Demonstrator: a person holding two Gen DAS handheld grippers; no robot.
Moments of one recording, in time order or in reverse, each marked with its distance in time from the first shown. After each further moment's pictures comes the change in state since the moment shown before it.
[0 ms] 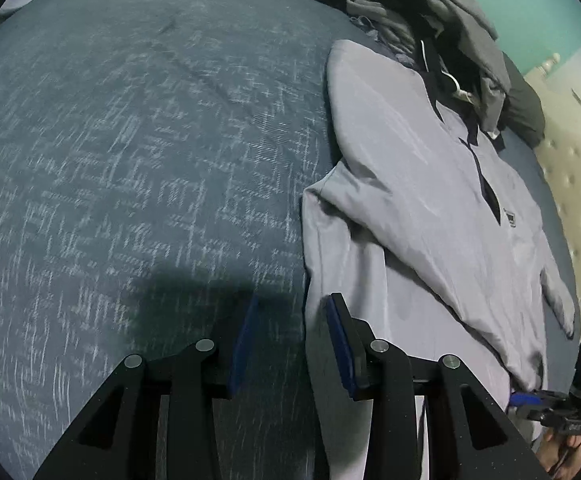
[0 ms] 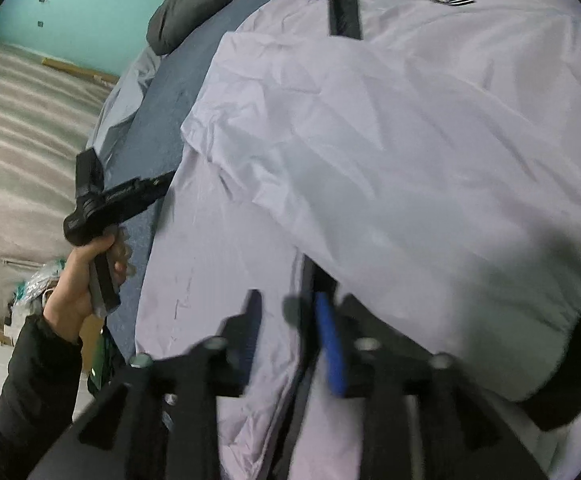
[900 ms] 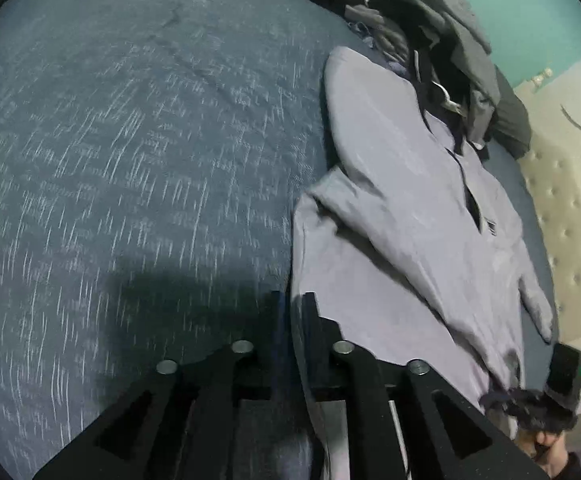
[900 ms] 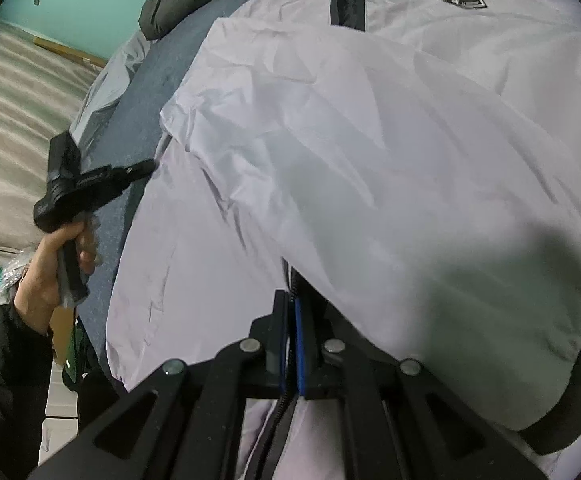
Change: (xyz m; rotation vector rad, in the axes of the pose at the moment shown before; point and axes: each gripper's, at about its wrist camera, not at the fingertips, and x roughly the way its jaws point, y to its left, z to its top) left arm -0.014 0.012 -0.007 -0.044 0.014 -0.100; right arm 0.010 -0.003 0.001 -0.046 0.009 -0.094
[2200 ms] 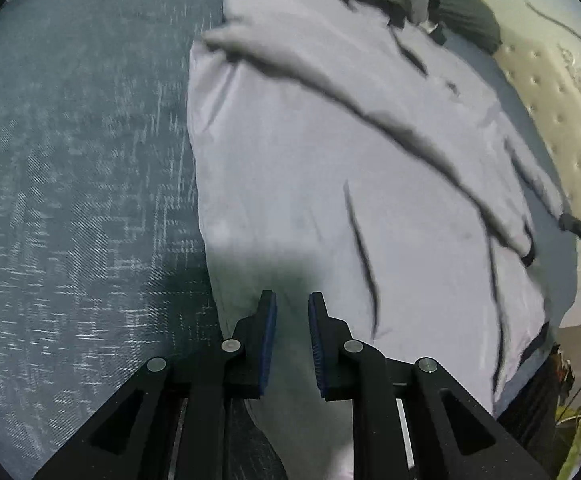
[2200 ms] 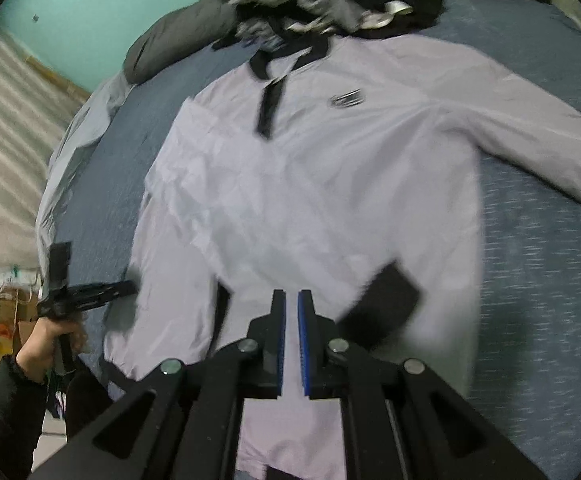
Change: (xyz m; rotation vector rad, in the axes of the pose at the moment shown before) left arm -0.025 -0.056 -0.112 0.205 0.159 0.057; right arm -0.150 -0.051 -0.010 0.052 -0.187 -0.165
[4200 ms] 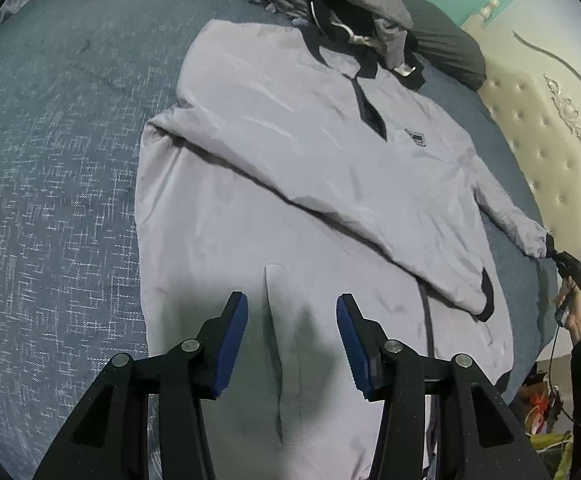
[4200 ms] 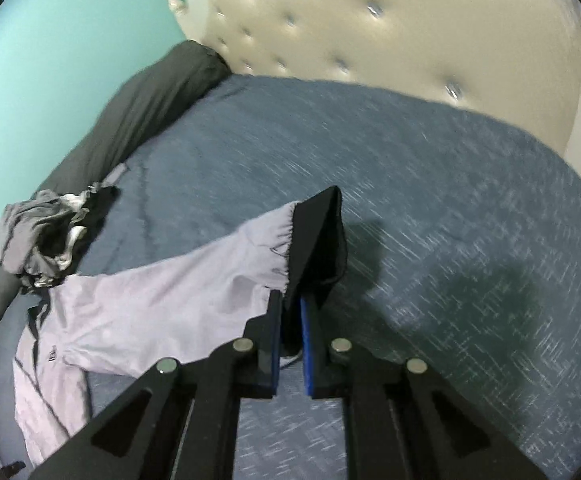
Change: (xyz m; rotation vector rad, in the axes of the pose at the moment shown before) left arm -0.032 -0.041 0.024 -0.039 -0.116 -0.041; right arm -0.180 -0.349 -0.015 0.483 -0.533 -0.415
